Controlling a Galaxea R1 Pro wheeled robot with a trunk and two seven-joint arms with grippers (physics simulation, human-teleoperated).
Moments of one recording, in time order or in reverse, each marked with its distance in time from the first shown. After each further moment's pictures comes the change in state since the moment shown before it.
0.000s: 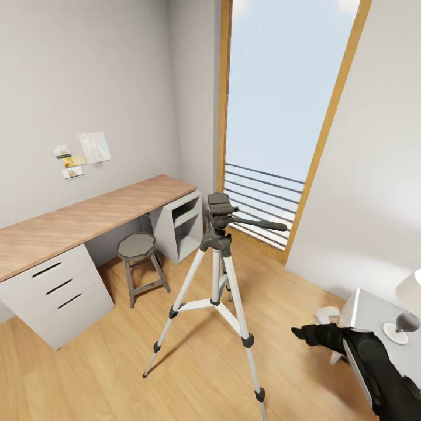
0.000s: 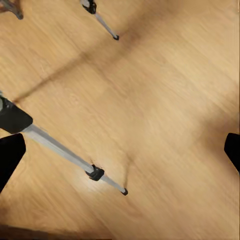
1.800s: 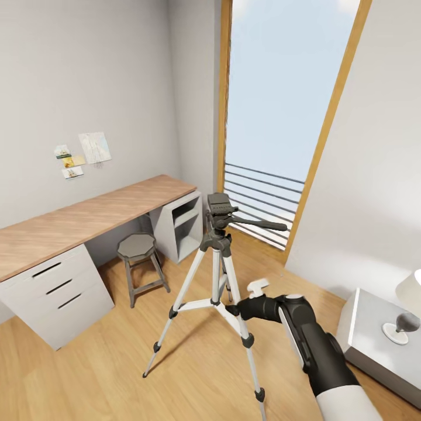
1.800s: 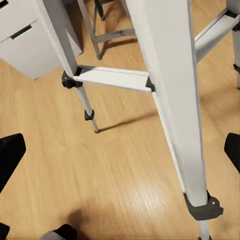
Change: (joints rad) left arm 0.000 0.000 0.001 0.000 0.000 0.000 0.000; right arm -0.166 0.234 0.230 -0.015 0.014 0.077 0.134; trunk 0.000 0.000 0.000
